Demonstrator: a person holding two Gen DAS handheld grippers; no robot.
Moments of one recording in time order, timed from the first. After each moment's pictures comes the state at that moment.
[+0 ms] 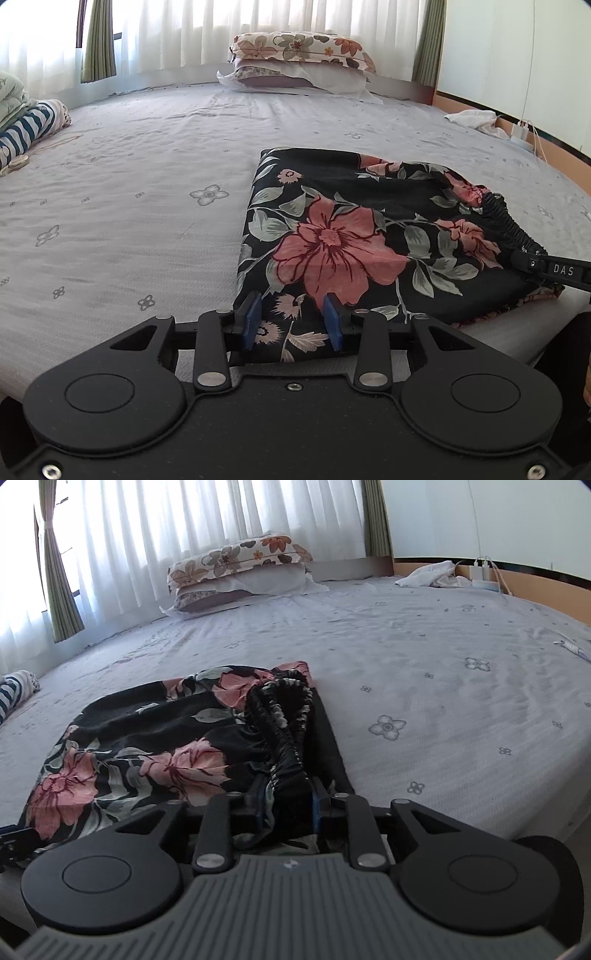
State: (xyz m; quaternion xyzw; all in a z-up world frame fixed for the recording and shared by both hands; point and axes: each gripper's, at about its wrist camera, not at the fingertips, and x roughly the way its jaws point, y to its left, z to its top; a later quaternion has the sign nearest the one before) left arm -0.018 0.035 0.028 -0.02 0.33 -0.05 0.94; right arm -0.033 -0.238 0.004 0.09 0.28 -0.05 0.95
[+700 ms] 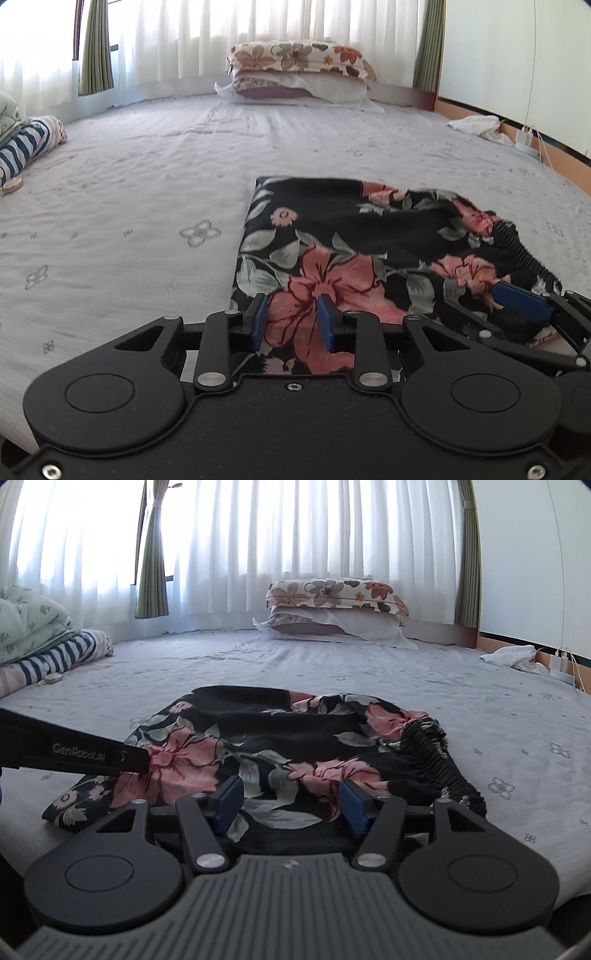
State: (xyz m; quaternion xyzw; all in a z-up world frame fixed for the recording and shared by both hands) left arm 0.020 0.025 0.041 -0.01 0.32 -0.05 0.95; right arm -0.041 -0.145 0.005 -0.03 0.22 0.07 0.97
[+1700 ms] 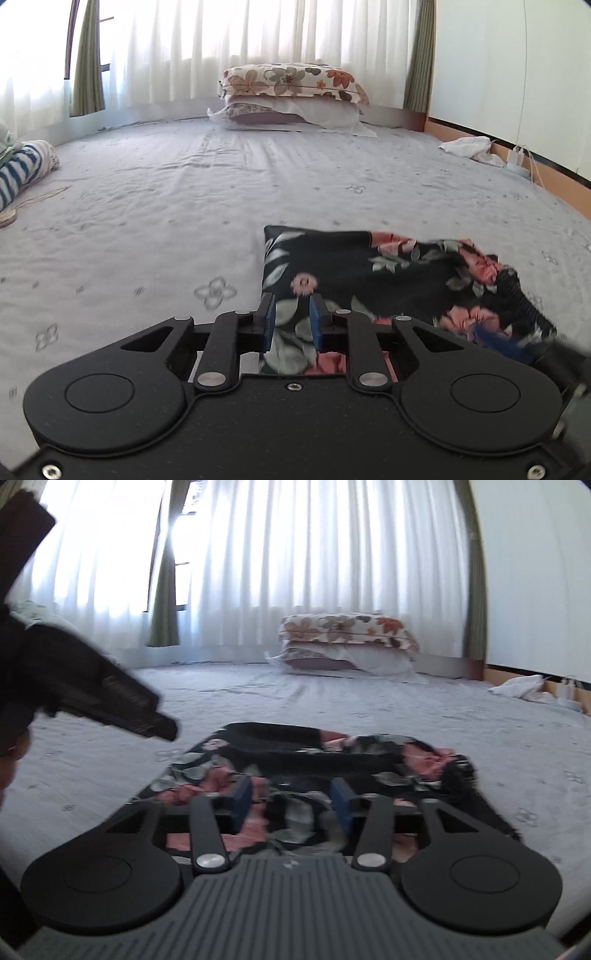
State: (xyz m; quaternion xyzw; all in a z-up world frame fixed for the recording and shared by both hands) left arm 0.052 0.054 0.084 -0.01 0.29 -0.07 0.95; right arm -0.038 -0.107 0.014 -0.02 0.16 0.10 0.98
